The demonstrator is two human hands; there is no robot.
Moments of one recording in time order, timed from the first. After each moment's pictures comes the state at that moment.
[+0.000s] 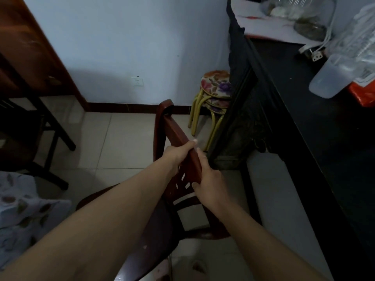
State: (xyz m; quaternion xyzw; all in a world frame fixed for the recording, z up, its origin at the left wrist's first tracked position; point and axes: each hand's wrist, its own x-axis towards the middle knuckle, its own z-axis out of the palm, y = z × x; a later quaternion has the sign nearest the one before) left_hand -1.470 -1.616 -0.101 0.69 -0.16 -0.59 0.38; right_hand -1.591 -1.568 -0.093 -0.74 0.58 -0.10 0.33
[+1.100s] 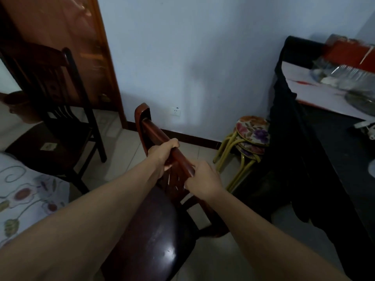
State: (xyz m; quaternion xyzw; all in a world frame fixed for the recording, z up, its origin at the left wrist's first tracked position) left_hand -1.301 -1.637 -0.053 0.65 -0.04 -0.49 0.58; right_hand -1.444 -1.633 -0.021 -0.79 0.48 -0.08 0.38
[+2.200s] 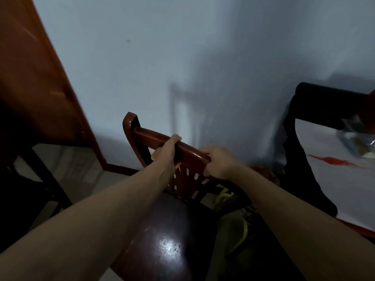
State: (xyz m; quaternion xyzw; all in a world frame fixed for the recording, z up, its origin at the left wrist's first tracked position) left_hand -1.227 -2.029 -0.012 0.60 0.03 -0.47 0.65; right_hand -1.365 -2.078 0.019 -0.85 0.40 -0.02 0.34
